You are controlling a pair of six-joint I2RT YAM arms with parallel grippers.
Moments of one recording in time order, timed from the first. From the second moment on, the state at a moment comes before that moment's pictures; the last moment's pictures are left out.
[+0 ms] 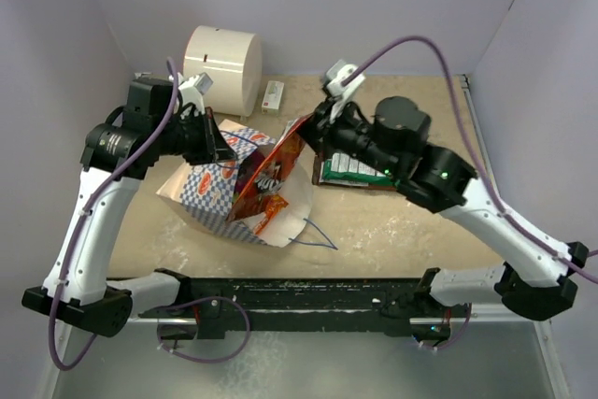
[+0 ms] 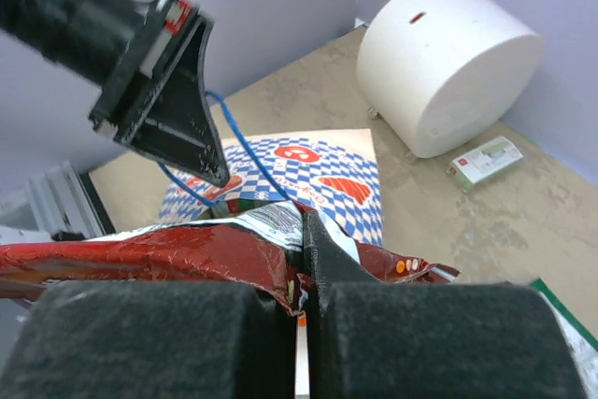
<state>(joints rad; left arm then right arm) -0.31 1.21 1.63 -1.17 0.42 -0.45 0.96 1.24 1.51 -0.35 0.04 0.03</state>
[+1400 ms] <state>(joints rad) -0.31 1.05 1.55 -1.09 0.34 -0.41 0.39 1.73 2.15 -1.29 -0.10 0.33</state>
